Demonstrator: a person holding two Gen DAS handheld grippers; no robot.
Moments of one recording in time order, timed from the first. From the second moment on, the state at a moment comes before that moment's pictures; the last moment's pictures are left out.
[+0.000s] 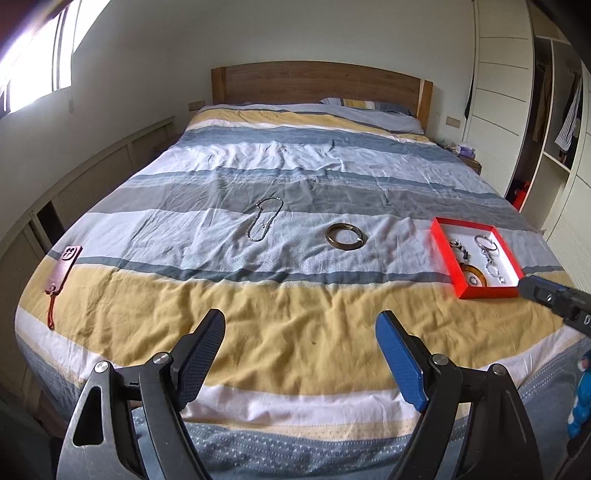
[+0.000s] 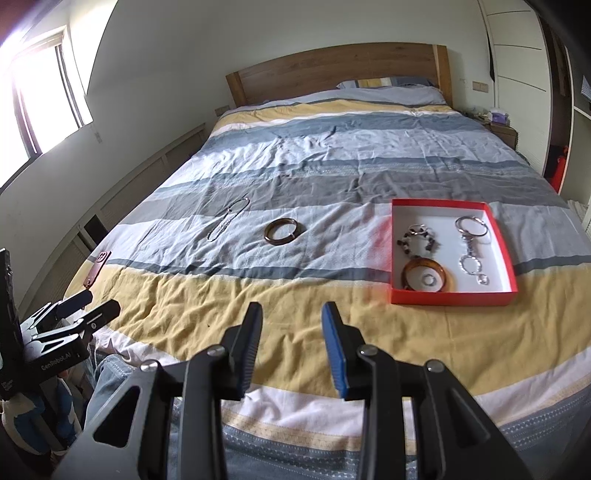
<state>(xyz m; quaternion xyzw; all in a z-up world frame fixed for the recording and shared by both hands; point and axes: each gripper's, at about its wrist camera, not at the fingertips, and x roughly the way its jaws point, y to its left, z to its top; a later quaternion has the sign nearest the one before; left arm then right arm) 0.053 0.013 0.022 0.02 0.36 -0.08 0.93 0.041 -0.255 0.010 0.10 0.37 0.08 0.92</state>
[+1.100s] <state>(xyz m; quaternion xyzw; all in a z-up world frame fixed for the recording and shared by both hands) 0.266 0.041 -0.069 0.02 0.42 -0.05 0.91 0.260 -0.214 -0.067 0.07 0.44 0.11 0.89</state>
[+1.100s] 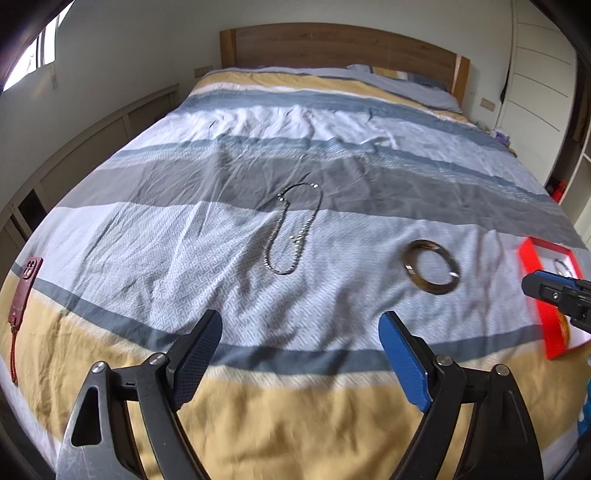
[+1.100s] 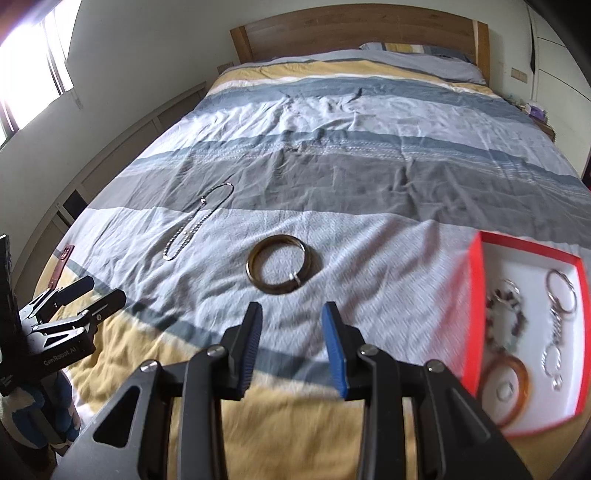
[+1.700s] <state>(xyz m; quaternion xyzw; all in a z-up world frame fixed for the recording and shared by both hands) 0.376 0.063 -0.100 -0.01 0.42 -0.08 0.91 0.334 -0.205 -0.114 0.06 0.47 0.12 0.87</state>
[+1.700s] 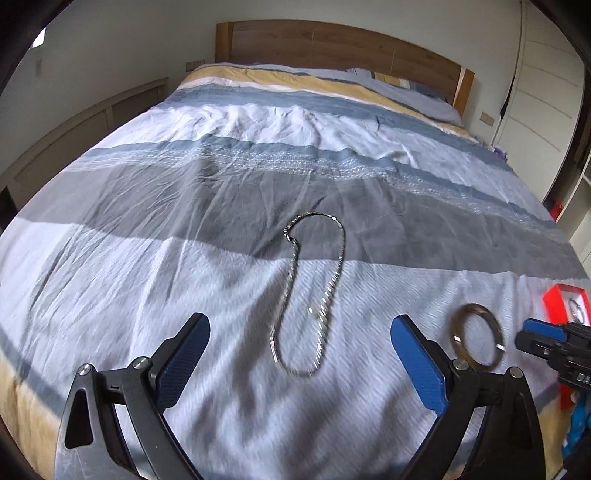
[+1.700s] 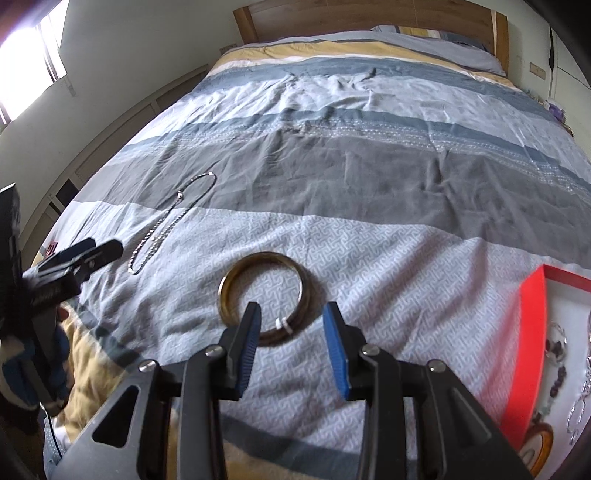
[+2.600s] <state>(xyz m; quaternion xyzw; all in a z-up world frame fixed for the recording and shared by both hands) 0.406 0.054 -0.146 -0.07 0.47 -0.11 0.87 0.365 -0.183 -0.161 0.06 0.48 0.13 0.86</state>
